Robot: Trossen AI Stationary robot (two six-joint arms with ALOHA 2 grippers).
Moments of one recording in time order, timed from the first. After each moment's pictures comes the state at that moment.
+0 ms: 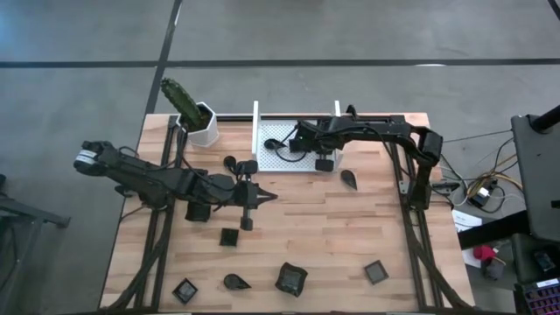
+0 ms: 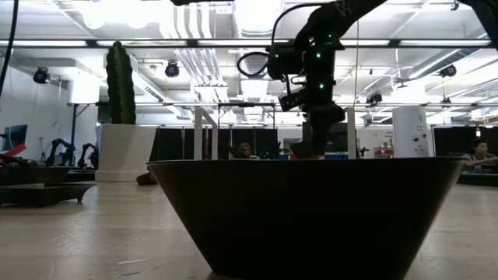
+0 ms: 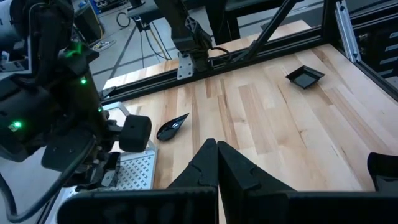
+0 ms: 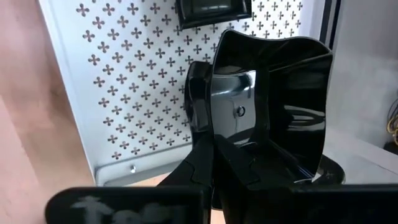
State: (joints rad) left arm -0.25 1.26 1.01 -0.09 -0.31 0.18; right arm -0.37 1.87 1.42 -0.96 0.37 -0.30
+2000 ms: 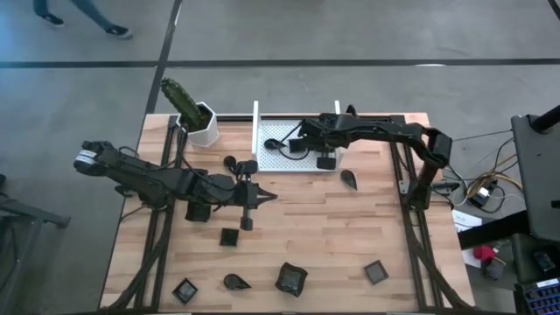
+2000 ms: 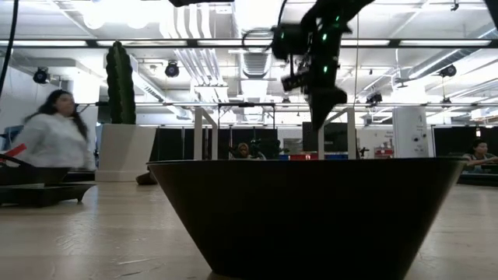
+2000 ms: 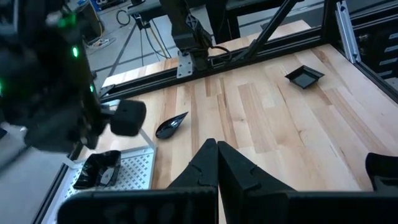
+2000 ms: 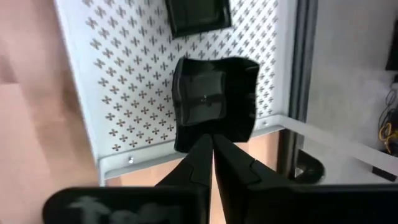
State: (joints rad) left arm -0.25 1.26 1.01 -0.10 -0.31 0.17; right arm -0.35 1.78 1.43 -0.99 0.37 -0.30
